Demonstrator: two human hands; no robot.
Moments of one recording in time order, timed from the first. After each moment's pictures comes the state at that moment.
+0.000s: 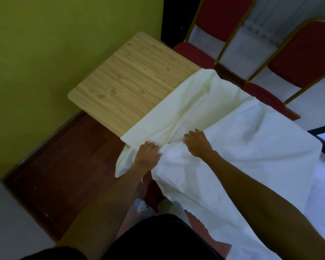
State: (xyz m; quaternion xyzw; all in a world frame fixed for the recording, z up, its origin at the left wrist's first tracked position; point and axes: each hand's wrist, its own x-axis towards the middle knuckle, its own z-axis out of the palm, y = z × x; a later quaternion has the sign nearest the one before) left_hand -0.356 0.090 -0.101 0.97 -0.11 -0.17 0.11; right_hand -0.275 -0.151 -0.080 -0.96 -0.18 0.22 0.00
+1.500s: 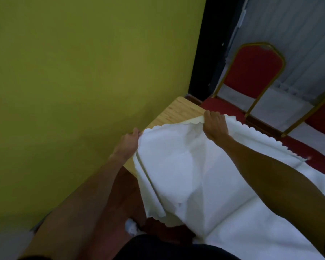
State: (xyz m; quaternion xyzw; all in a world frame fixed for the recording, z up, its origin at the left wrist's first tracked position) left_hand -0.128 0.388 0.054 0.96 0.11 -0.05 0.25; right_hand 0.004 0.048 0.060 -0.99 -0.14 -0.08 0.03
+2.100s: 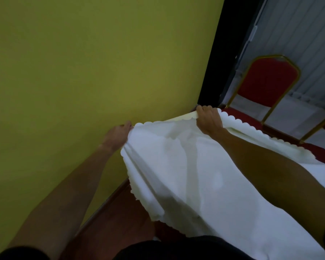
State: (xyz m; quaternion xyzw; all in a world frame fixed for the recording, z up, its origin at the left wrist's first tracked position) left_hand -0.077 0.640 0.113 0.99 -0.01 -0.02 0.13; right_hand 0.038 0.274 0.105 -0.97 -0.17 -0.15 0.00
